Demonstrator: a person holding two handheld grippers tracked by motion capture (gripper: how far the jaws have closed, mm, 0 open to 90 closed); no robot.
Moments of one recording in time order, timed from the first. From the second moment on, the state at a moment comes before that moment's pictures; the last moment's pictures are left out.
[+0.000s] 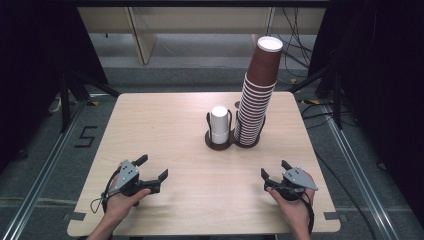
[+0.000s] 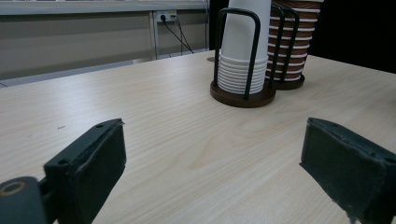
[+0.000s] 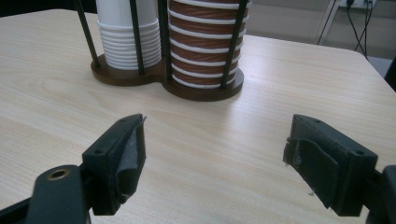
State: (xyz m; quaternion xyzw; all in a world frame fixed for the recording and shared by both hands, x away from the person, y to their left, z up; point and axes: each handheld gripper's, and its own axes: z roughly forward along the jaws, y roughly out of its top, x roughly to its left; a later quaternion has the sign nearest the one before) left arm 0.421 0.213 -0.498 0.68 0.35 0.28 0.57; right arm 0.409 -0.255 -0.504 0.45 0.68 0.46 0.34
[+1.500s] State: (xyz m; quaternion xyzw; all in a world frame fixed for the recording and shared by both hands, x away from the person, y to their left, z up) left arm 0.527 0.042 -0.490 0.71 0.39 0.27 0.52; right arm 0.504 -0.146 -0.410 0.37 0.71 0.51 0.32
